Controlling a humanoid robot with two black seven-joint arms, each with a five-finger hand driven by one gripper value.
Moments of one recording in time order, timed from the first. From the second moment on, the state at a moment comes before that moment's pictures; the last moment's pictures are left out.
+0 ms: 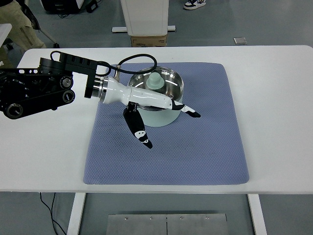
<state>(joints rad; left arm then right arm) -1.45 0.47 0.16 -1.25 1.00 -0.33 -0.60 0.02 0.00 0.56 0.09 -0.45 -0.02 0.06</state>
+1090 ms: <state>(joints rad) -1.35 0.46 0.15 -1.01 0.28 -0.17 -0.60 0.02 0.00 0.56 0.09 -0.45 -0.02 0.06</state>
